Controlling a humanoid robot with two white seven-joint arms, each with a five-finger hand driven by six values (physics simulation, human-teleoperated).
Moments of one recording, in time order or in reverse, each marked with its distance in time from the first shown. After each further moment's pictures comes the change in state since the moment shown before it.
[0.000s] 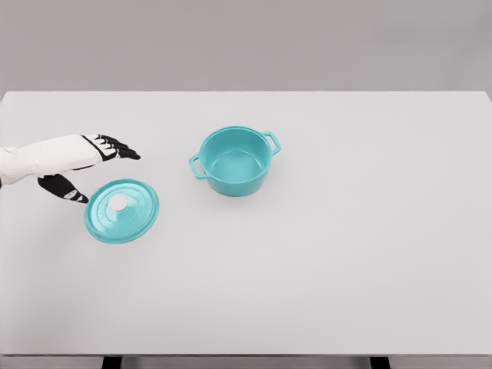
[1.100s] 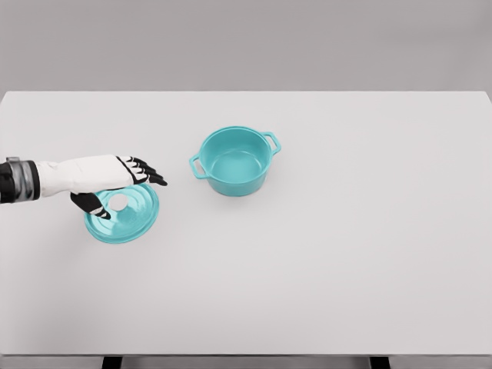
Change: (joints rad) left arm -0.064 -0.052 -0.153 -0.007 -0.090 0.000 -0.007; right arm 0.005 0.000 -0.001 0.000 -0.002 0.000 -0.003
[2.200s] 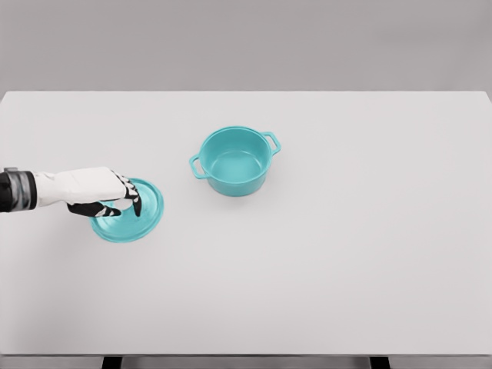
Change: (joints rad) left arm 0.012 0.025 -0.042 0.025 -0.007 0.003 0.007; right arm 0.000 0.000 0.000 0.000 0.000 0.000 0.000
